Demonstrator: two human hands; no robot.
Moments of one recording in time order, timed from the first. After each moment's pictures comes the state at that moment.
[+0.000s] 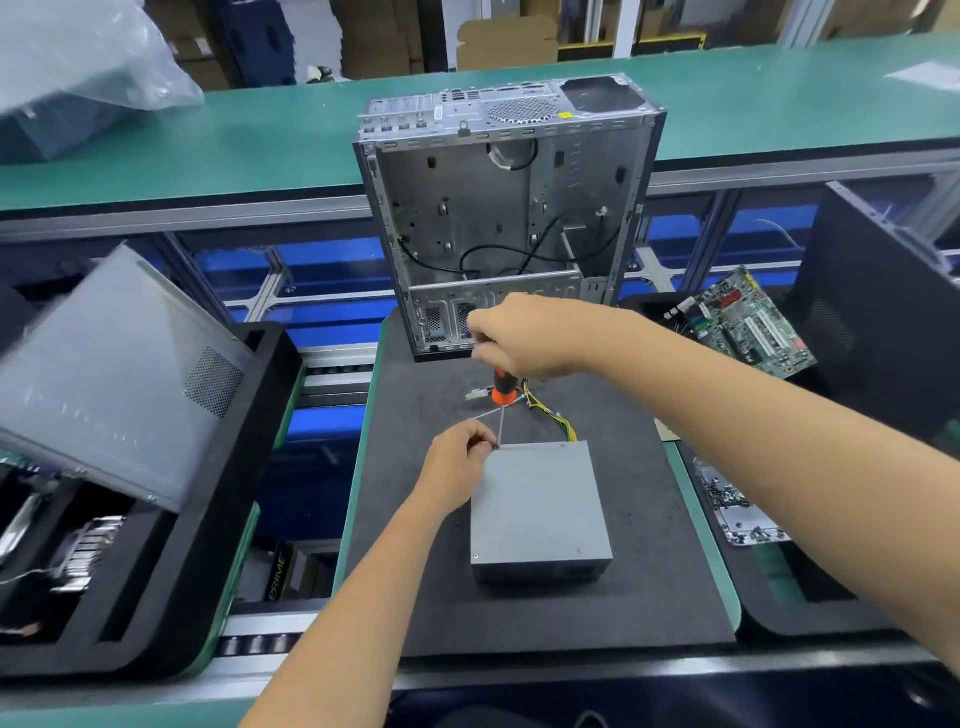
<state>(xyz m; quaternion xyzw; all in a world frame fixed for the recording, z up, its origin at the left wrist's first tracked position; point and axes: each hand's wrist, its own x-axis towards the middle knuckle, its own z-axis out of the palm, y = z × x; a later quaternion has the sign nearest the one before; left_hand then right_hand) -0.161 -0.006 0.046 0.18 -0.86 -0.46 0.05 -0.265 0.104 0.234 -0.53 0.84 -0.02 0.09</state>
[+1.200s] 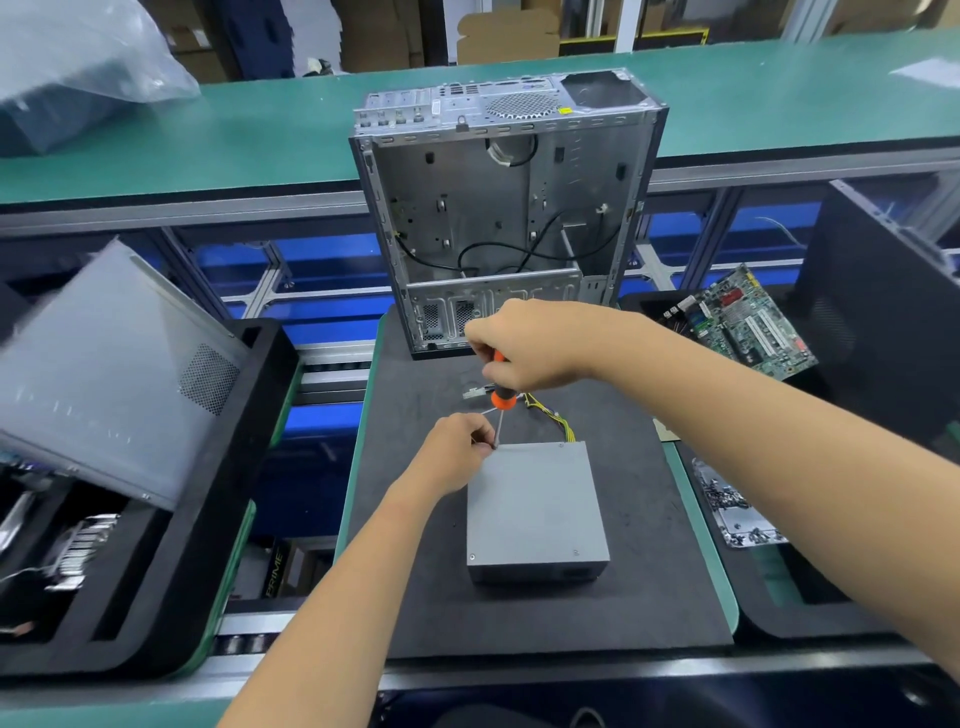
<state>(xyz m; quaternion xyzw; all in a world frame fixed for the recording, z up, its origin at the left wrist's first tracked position) -0.172 -0.013 0.068 0.13 -0.91 -0.39 -0.01 -0.261 0.112 0.236 -0.56 0.82 -0.02 0.10</state>
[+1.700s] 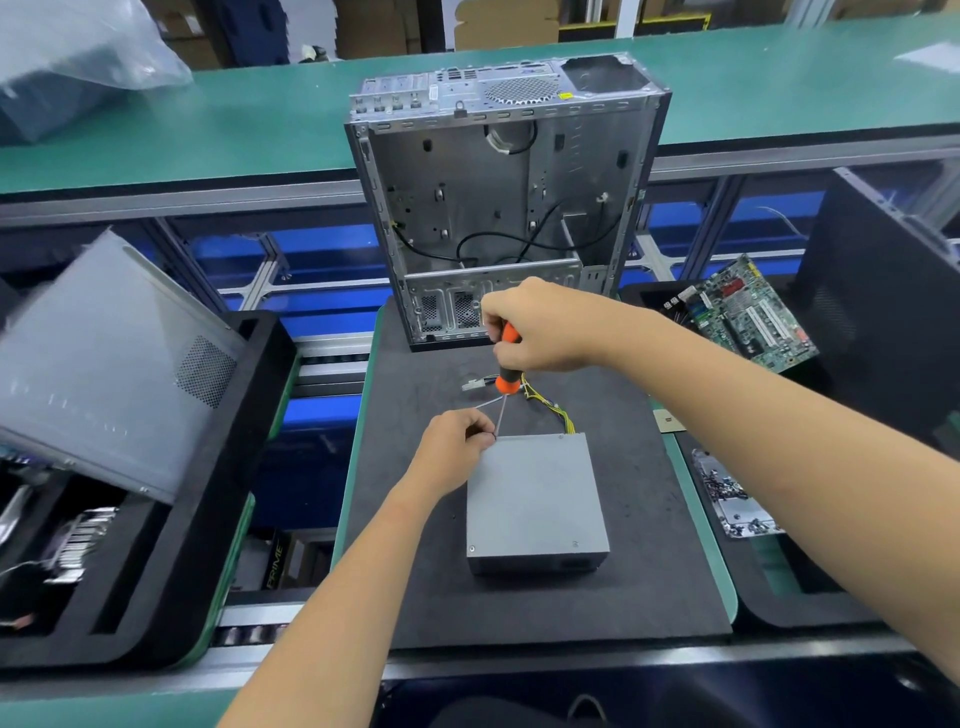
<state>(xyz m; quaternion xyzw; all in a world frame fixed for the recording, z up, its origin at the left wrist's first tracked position) -0.168 -0.010 0.058 0.16 -0.89 -0.42 0.02 -0.270 0.119 0.231 -0.51 0.85 -0.12 0.11</state>
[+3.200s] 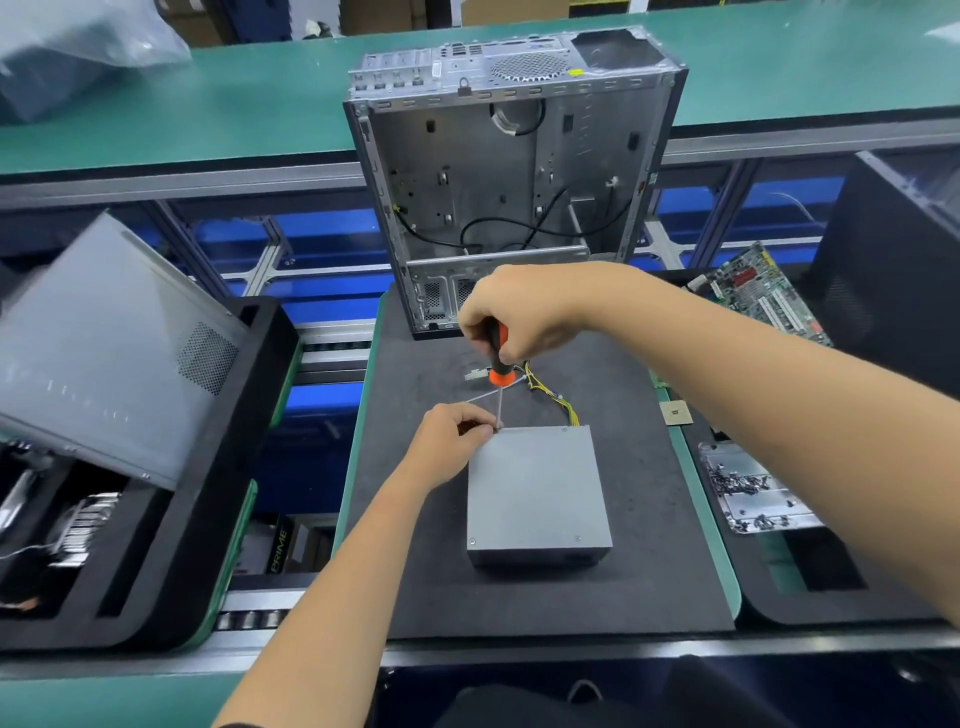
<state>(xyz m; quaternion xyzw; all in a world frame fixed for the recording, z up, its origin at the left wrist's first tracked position) -0.164 -0.020 0.049 0.14 -0.86 -0.49 0.04 -0.272 0.094 0.249 -0.57 0.80 0.00 0.18</state>
